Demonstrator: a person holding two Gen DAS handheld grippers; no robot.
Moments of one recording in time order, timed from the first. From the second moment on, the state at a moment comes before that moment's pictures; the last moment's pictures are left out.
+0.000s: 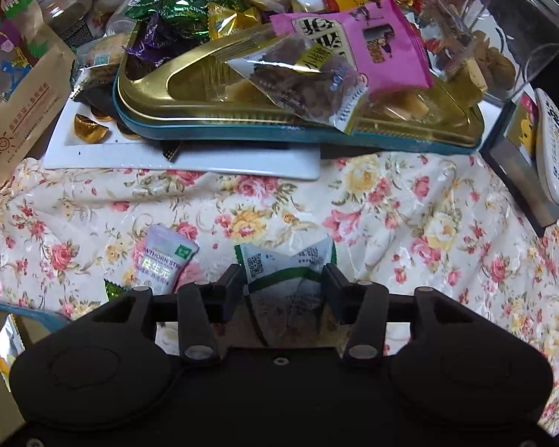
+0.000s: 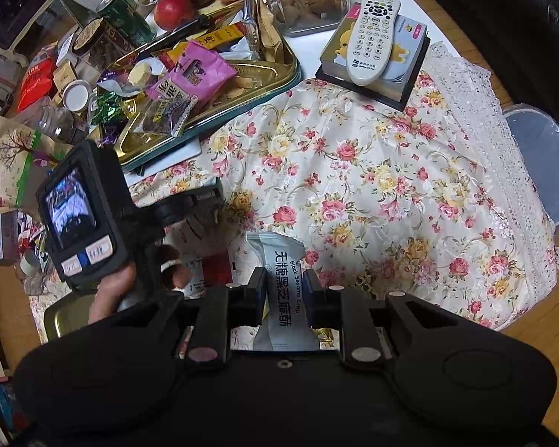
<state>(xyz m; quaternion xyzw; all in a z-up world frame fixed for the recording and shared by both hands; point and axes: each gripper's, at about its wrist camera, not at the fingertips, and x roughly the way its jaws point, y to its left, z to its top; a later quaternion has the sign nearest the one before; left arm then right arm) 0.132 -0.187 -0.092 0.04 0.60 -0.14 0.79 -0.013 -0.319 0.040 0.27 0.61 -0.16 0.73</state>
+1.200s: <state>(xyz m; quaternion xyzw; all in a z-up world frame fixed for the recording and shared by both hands) 0.129 -0.130 -0.058 -0.01 0.60 -0.16 0.78 0.009 -0.295 0.037 0.24 0.62 -0.18 0.73</state>
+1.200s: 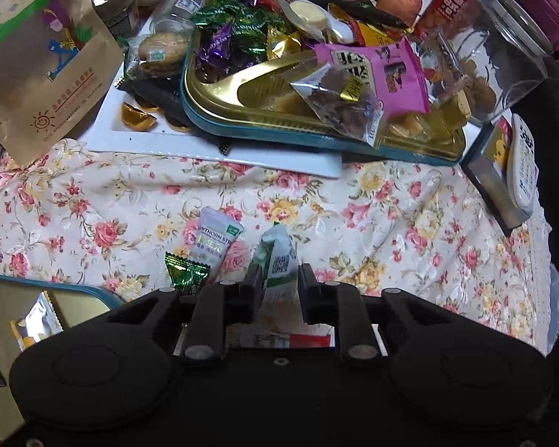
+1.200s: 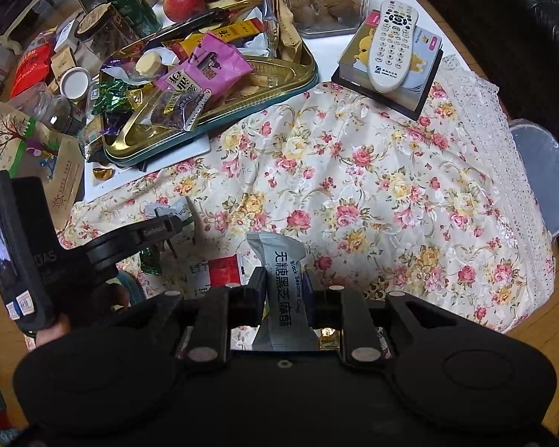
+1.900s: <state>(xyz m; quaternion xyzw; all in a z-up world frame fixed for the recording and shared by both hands) 0.136 -0.147 -0.089 0.01 0.63 -0.12 0.77 0.006 -0.299 0.039 0.24 0.62 -0.17 0.73</state>
